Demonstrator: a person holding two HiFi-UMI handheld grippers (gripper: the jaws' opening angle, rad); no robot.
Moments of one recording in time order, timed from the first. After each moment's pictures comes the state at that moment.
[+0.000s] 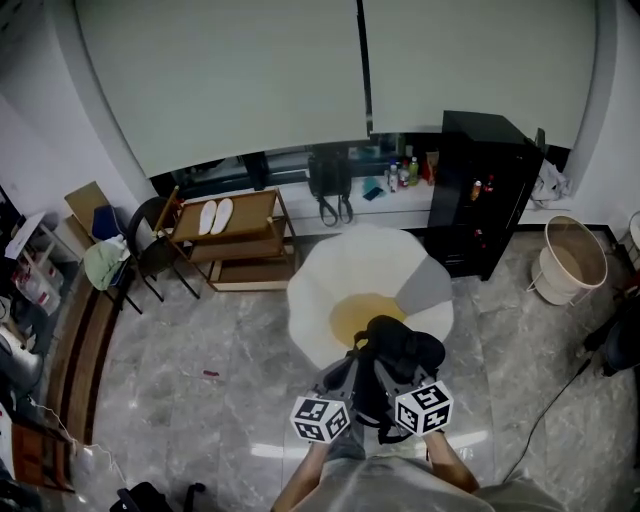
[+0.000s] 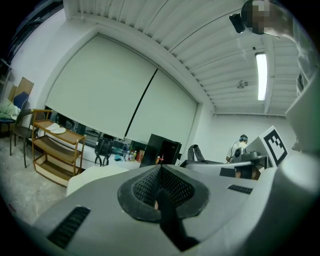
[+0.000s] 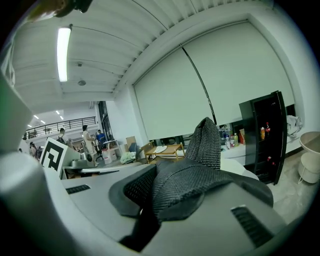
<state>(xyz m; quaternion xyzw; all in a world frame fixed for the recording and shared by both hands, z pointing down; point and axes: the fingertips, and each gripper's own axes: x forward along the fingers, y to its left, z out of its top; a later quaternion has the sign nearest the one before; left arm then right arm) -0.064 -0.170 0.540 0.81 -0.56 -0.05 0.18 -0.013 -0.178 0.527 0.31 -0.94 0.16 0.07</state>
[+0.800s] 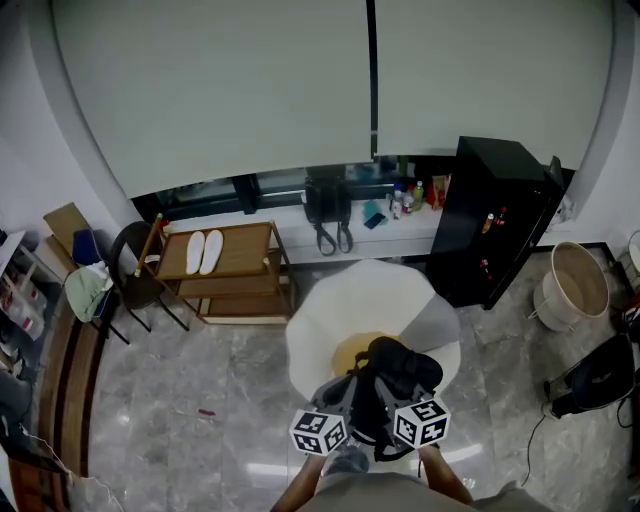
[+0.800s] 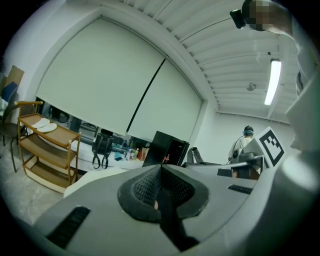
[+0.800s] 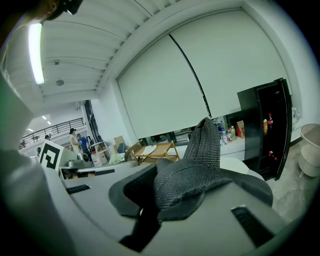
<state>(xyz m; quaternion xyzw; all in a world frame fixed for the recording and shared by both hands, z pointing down) -0.162 -0.352 0.548 0.82 -0.53 -0.04 0.22 -0.105 -0.362 0.542 0.35 -0.91 0.21 0.09</state>
